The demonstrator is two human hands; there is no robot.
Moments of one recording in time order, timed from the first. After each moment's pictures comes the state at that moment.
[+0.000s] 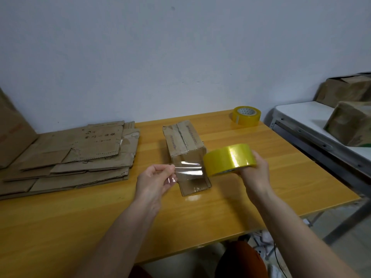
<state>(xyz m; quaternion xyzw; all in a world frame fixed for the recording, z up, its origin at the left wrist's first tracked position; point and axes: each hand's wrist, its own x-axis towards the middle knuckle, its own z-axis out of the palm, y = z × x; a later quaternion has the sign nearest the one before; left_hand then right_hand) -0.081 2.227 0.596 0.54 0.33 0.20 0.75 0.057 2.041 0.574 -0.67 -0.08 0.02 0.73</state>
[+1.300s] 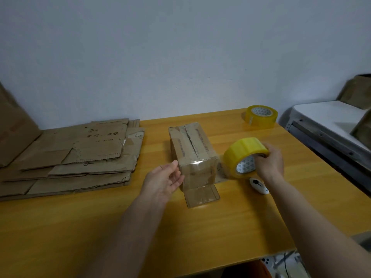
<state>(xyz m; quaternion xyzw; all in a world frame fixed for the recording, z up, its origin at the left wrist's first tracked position) -0.026 2.249 0.588 0.39 0.36 0.17 0.83 0.148 2.056 0.561 -0.86 -0.05 -0.06 0.51</state>
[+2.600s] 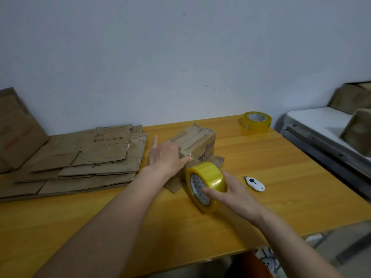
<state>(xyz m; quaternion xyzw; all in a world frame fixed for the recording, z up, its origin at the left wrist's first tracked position) 0.001 2.273 0.619 0.97 0.20 0.10 0.04 0.018 2.067 0.589 -0.77 -0.29 0.22 0.52</state>
